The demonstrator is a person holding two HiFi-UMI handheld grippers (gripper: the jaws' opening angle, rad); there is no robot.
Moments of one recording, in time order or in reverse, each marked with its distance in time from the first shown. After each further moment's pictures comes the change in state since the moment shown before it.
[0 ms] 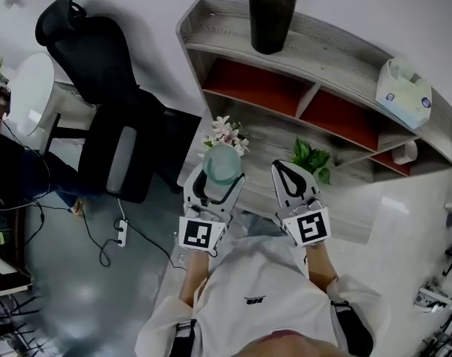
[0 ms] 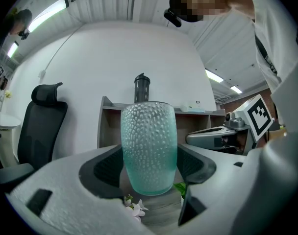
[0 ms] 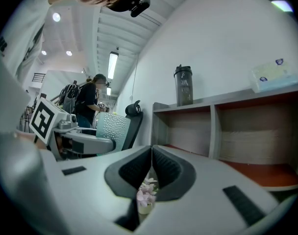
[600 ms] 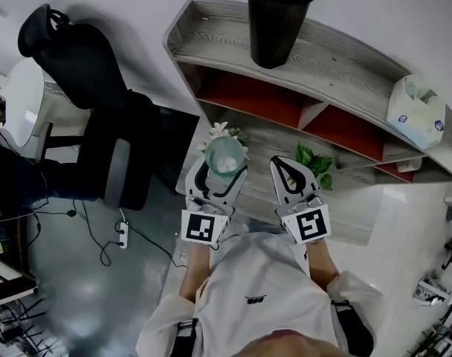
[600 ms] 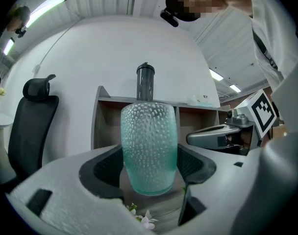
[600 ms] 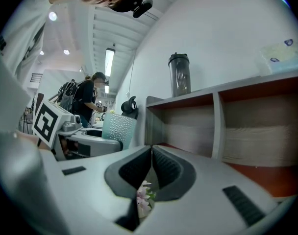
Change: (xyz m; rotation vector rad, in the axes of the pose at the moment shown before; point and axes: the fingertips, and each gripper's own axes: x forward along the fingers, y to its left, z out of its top) left arm 0.064 0.025 -0.005 -0.042 0.017 -0.022; right arm 0.049 -0.029 -0.008 0.013 0.027 0.003
